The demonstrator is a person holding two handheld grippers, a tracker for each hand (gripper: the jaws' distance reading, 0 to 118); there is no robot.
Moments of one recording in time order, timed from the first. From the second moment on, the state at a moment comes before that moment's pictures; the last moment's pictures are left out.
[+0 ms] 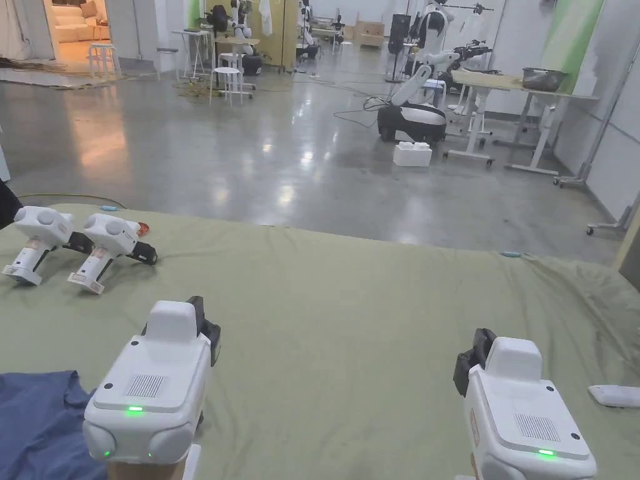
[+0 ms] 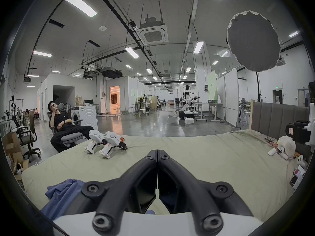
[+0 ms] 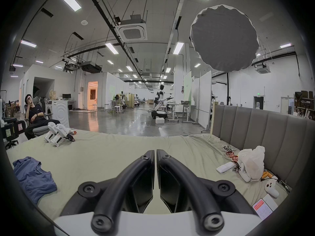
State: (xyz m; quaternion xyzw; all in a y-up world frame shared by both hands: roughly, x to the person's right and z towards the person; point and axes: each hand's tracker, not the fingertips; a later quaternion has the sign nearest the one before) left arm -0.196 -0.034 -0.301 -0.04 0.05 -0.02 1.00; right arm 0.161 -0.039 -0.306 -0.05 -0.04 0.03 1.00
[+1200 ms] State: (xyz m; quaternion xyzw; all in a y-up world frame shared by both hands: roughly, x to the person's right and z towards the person) left arm -0.177 -0.050 -0.298 -0.03 0.03 -0.51 0.86; right arm 0.113 -0.035 -0.305 -0.02 0.01 0.51 0.86
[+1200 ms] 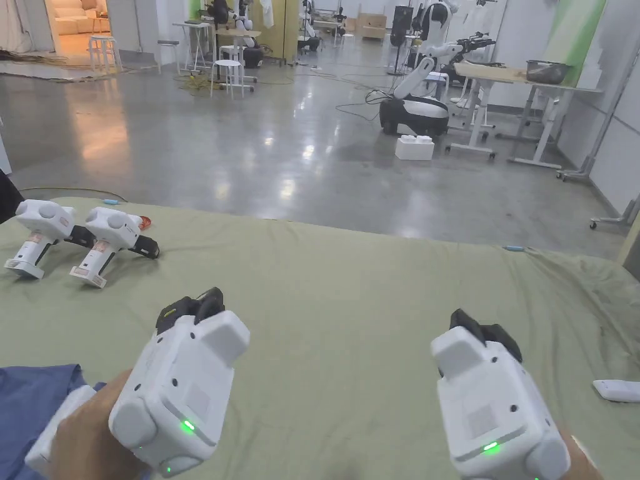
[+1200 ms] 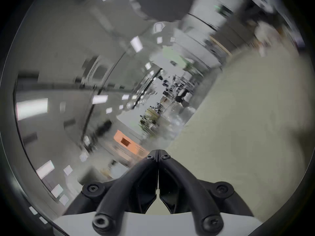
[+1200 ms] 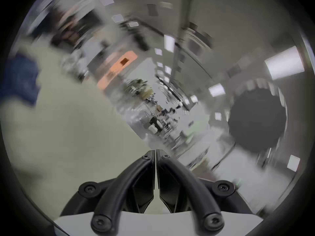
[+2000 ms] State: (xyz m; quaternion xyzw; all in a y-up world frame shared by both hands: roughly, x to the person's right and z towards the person) left arm -0.262 -0.032 -0.273 -0.06 0.03 0.11 0.99; right arm 0.150 -0.032 -0.301 -0.08 -0.06 -0.06 0.99
